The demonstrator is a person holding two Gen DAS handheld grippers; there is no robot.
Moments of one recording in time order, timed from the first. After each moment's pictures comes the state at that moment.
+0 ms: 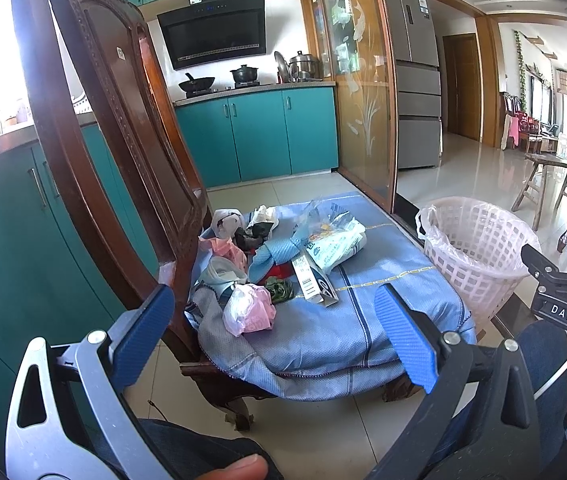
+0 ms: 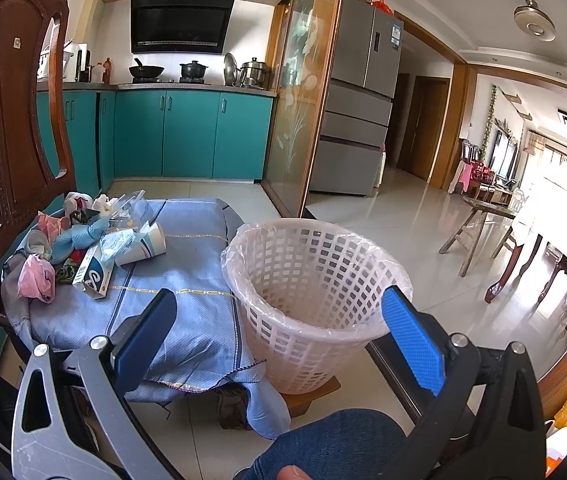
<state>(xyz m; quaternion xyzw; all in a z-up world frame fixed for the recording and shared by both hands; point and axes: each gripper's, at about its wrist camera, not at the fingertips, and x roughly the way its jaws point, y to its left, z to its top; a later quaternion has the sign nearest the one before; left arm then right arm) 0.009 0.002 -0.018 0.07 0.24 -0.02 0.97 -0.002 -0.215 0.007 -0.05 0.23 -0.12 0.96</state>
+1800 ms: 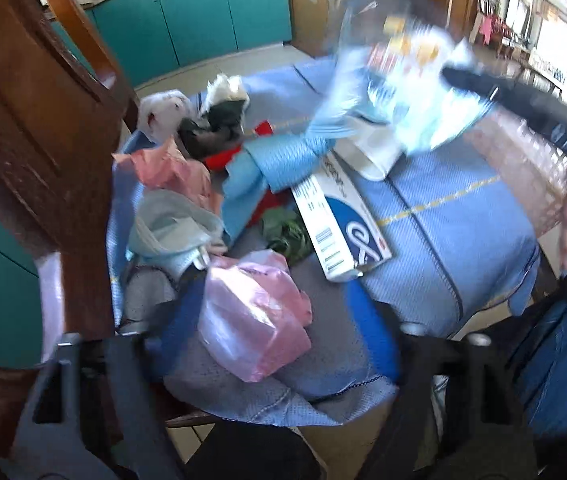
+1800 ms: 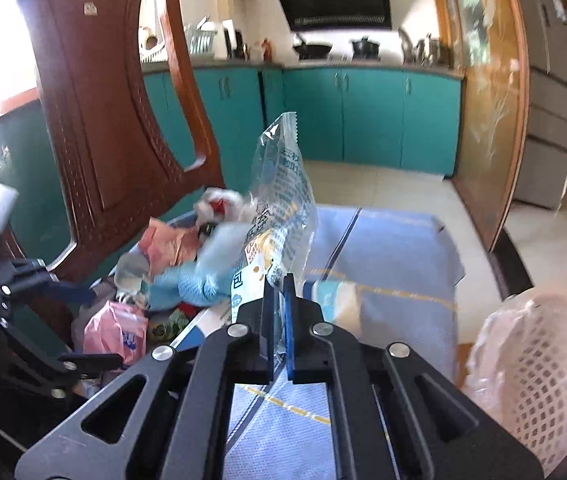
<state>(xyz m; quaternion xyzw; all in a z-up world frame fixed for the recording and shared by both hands) 0.193 0.038 -0.113 0.12 0.47 -0.11 0.87 0.207 -0.141 -0.031 -0.02 0.26 0.22 0.94</state>
